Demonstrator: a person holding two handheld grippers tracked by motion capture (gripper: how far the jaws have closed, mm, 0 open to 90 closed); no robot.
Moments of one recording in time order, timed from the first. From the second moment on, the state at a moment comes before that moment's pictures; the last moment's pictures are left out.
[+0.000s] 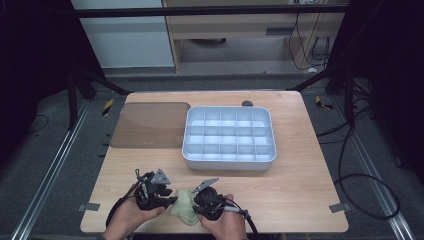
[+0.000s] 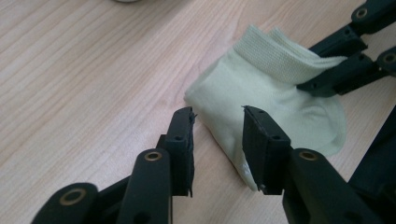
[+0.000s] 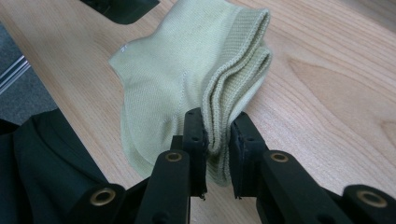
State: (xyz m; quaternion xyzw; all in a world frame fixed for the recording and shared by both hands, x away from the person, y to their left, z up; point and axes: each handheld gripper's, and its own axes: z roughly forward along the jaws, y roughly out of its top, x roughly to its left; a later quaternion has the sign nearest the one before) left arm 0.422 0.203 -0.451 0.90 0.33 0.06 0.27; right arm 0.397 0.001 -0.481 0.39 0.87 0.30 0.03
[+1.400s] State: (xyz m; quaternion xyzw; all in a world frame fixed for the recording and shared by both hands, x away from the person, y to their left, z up) left arm 0.439 0.192 -0.474 0.91 0.32 0.01 0.25; right arm 0.397 -0.002 -0.480 0.38 0.87 0.30 0.02
